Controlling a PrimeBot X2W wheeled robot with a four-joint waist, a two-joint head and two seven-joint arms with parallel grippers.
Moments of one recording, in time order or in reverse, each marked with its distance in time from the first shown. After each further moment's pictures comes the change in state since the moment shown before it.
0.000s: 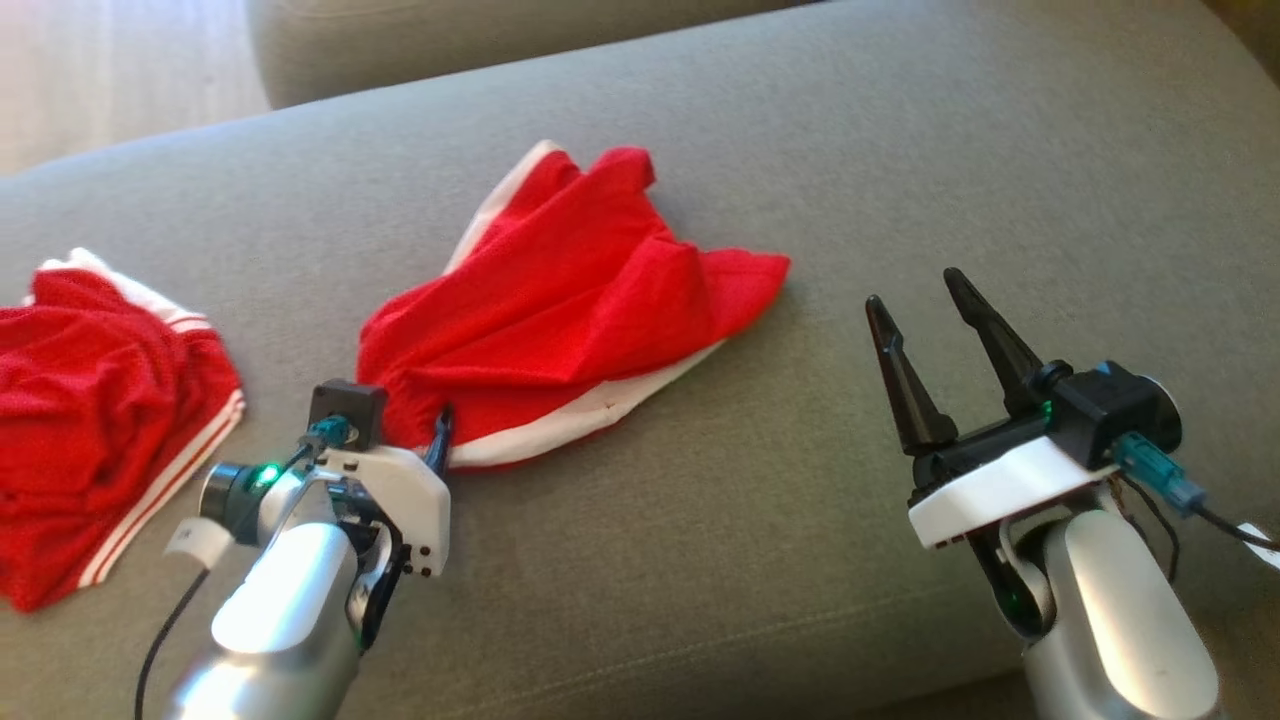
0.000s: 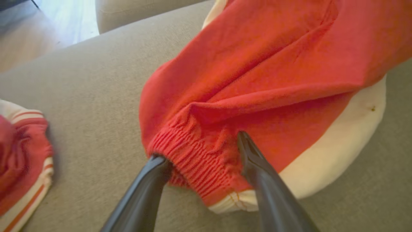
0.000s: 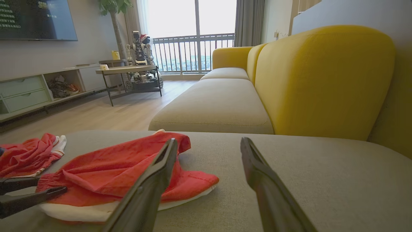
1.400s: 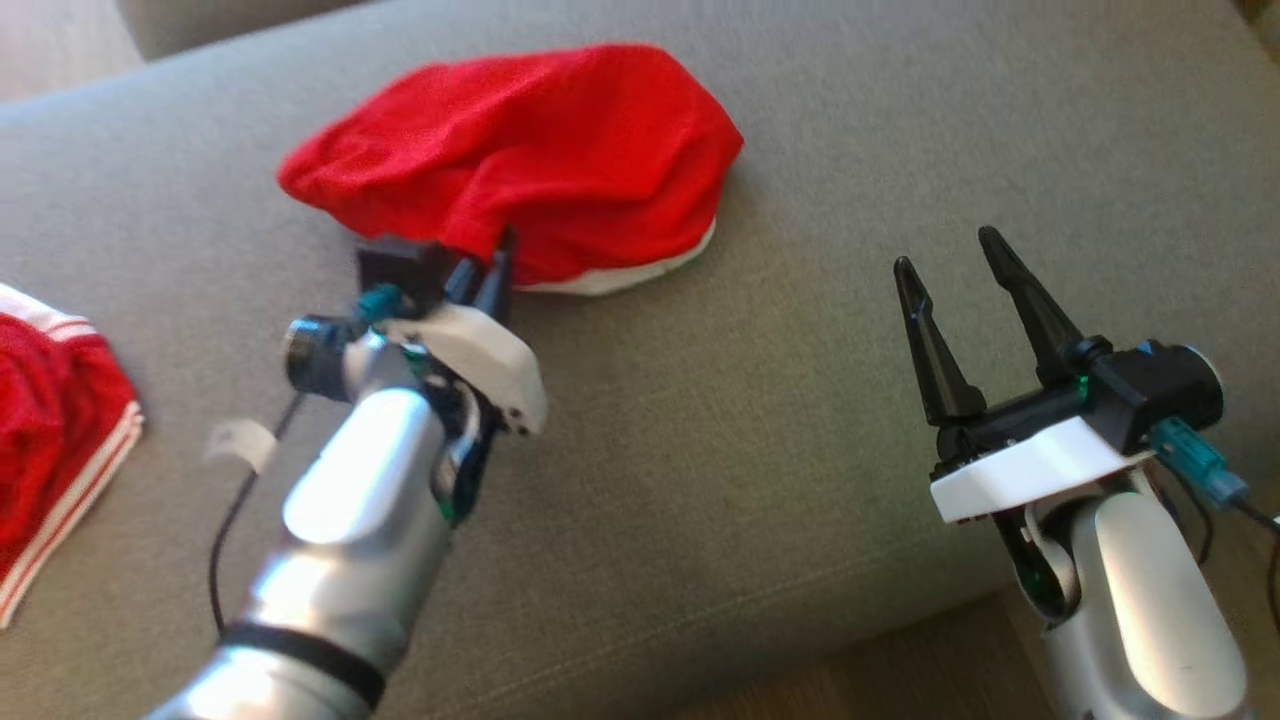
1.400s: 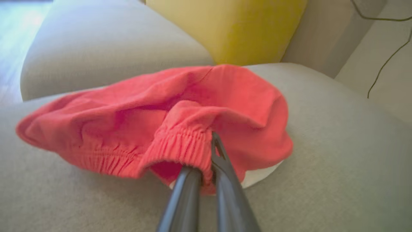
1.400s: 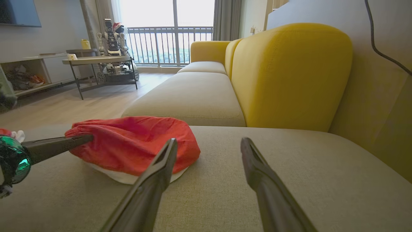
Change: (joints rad) left arm -0.190 -0.144 0.043 -0.027 -0.070 -0.012 -0.110; right arm -0.006 -0.001 -0.041 -0.097 -0.027 0.000 0.018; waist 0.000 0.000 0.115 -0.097
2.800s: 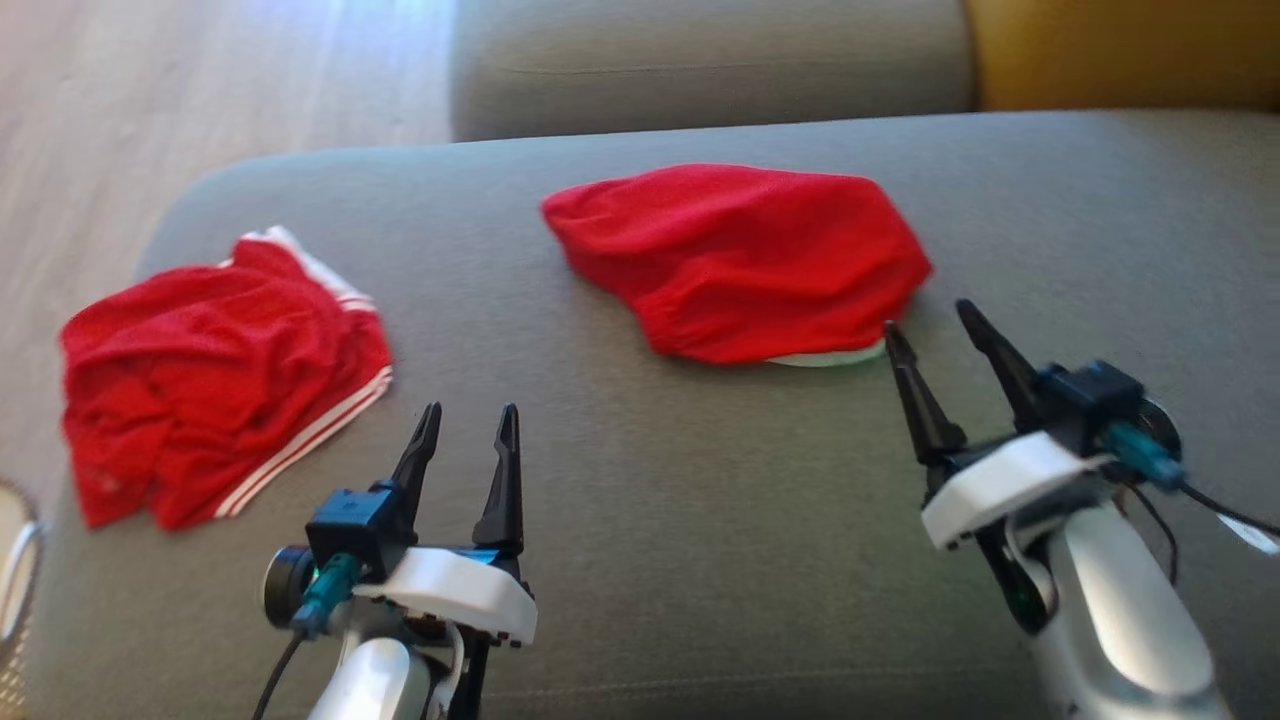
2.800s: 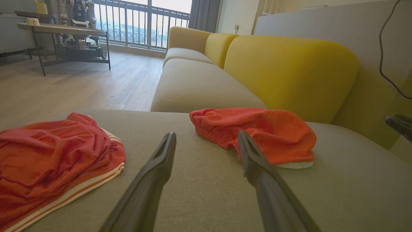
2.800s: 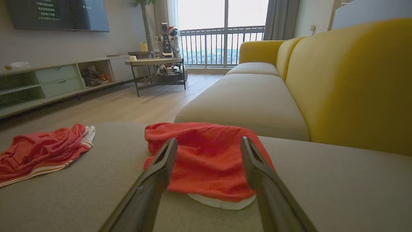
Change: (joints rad) left arm 0.613 0.017 0.164 -0.652 0.154 0.105 -0.005; right arm -0.059 -0.006 -0.001 0.318 0.014 0.000 -0.031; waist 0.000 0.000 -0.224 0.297
